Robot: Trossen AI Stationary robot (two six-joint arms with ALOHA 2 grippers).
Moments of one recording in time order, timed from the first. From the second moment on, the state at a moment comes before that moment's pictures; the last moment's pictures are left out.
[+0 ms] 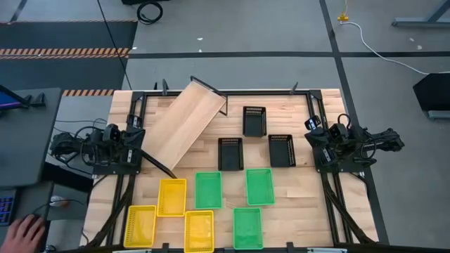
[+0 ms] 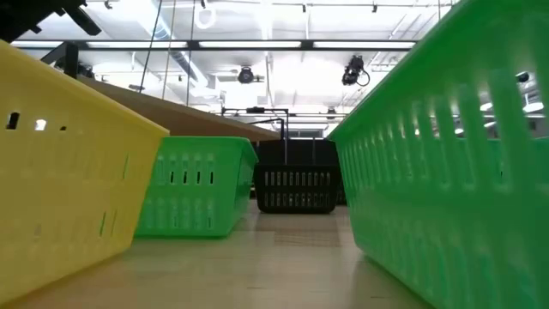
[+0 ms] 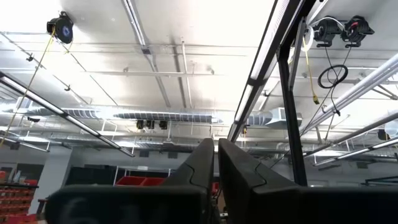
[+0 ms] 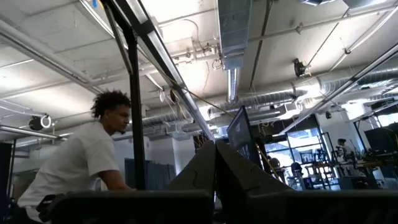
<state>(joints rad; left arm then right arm) -0.16 0.08 0.01 0.88 -0.21 0.09 0.15 0.01 0.01 0.66 0.06 0.11</state>
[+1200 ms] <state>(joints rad) -0.16 0.08 0.01 0.88 -0.21 0.09 0.15 0.01 0.01 0.66 0.06 0.11</state>
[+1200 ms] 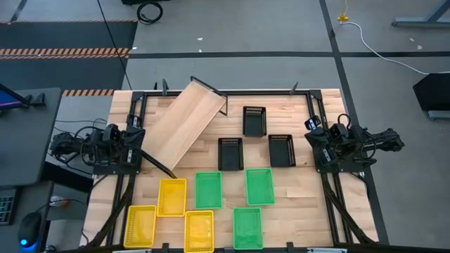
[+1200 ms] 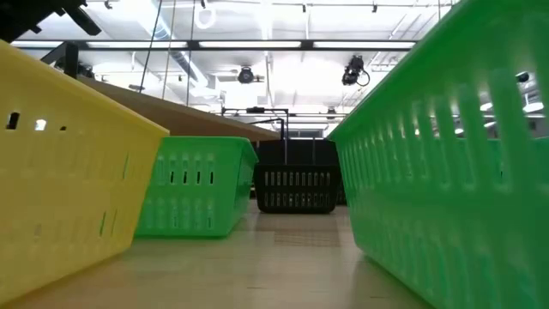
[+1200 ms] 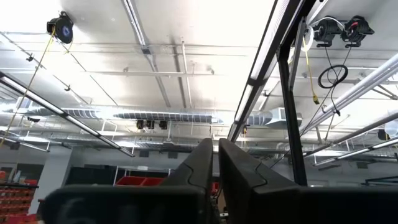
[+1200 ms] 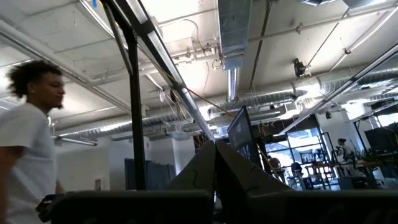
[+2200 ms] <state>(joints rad) -0.16 0.08 0.01 0.88 -0.21 0.09 0.15 0.01 0.01 0.66 0.06 0.11</state>
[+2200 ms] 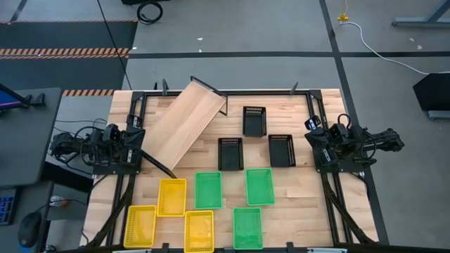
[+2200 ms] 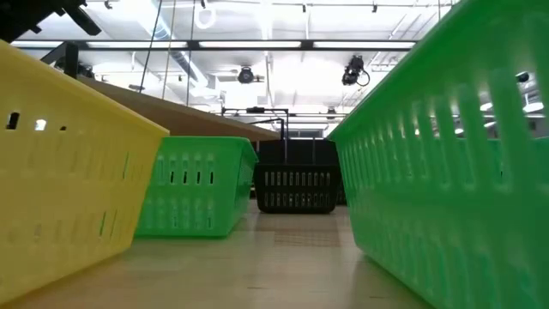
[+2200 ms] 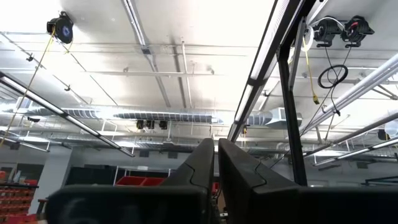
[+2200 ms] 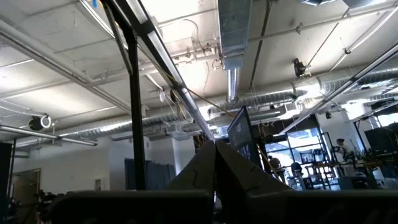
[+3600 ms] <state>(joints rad) -0.16 0.22 0.52 0.15 -0.46 -0.13 0.15 0.29 0.47 0.16 0.44 0.03</state>
